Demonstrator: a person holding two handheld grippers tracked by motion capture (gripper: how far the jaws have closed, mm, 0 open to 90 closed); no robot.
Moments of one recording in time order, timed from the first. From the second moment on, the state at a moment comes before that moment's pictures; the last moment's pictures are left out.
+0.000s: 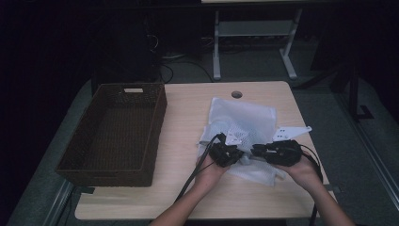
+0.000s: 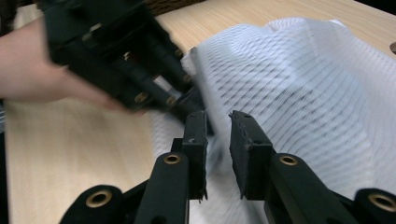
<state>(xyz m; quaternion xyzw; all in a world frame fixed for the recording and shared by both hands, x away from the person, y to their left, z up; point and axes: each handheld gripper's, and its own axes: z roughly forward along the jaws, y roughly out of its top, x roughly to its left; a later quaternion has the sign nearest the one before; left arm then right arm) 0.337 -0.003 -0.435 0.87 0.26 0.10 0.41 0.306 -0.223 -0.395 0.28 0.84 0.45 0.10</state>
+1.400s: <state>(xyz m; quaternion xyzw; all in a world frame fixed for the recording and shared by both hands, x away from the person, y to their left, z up) 0.368 -0.011 -0.451 0.86 0.32 0.13 0.38 0.290 -0.169 -0.455 0.23 0.91 0.33 0.04</state>
